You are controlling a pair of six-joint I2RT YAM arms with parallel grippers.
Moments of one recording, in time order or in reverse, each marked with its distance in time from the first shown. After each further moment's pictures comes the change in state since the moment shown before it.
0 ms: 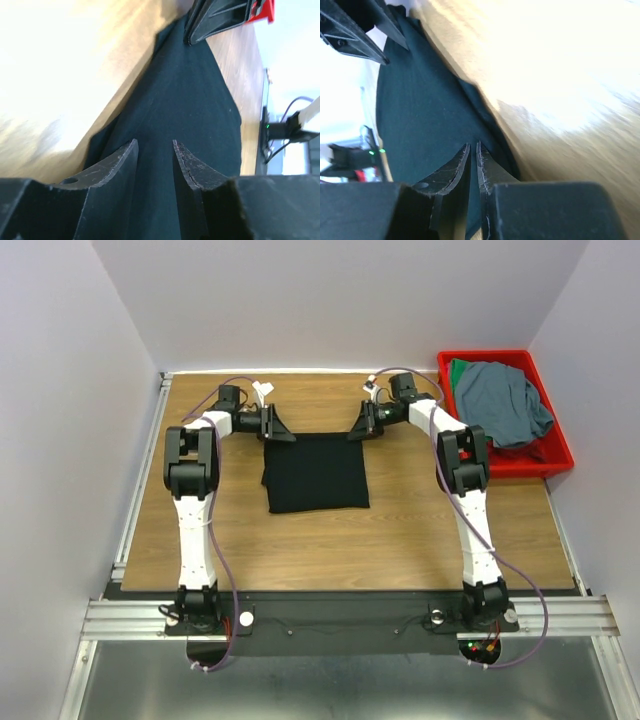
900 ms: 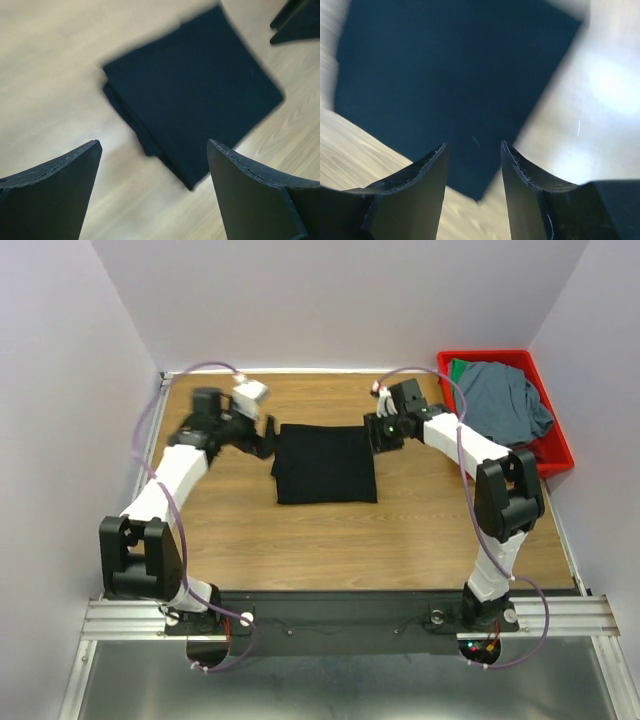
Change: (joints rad) left arm -0.006 -0.966 -0.577 -0.036 -0.569 0.229; right arm 0.142 -0.698 -0.599 0.041 0.570 -0.043
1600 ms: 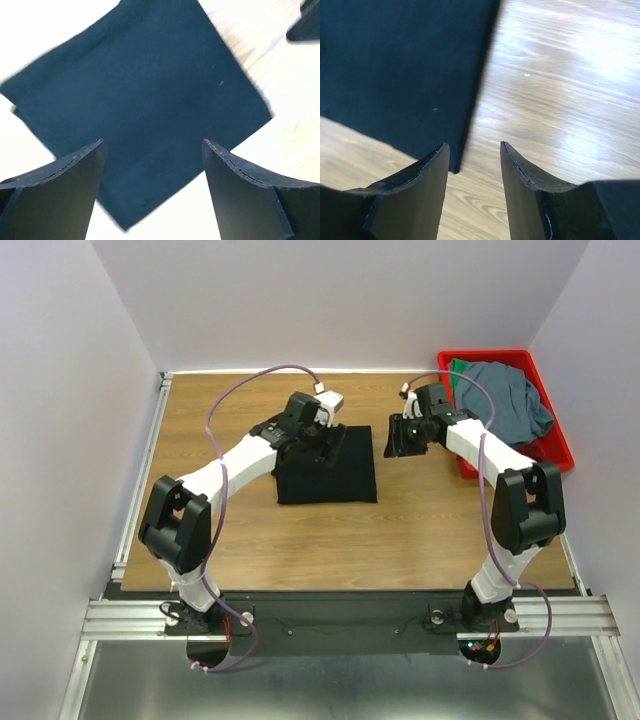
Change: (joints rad) left arm -0.536 0.240 0.161 -0.045 -0.542 -0.170; right arm -0.116 -0.127 -0.195 -0.034 0.028 0.060
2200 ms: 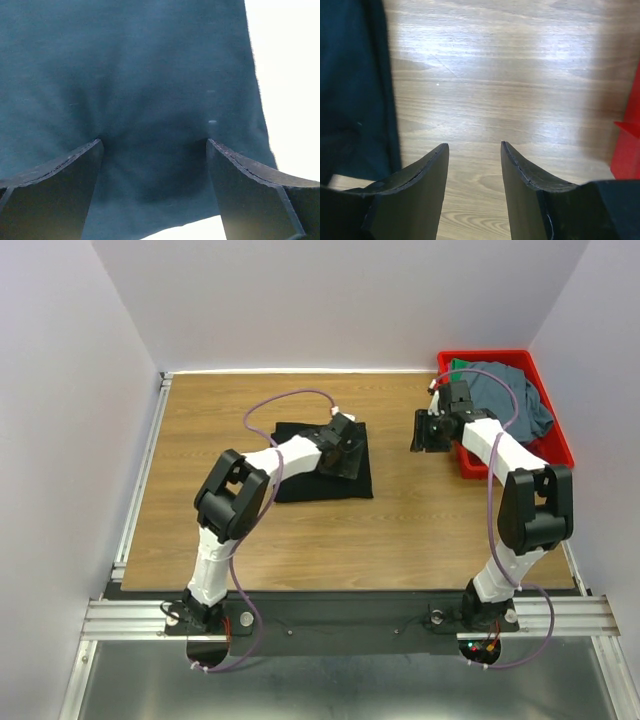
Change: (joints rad) left arm -0.142 0.405 0.210 -0.085 -0.256 -0.373; right arm -0.107 -0.014 -0.013 -0.001 0.181 -0.002
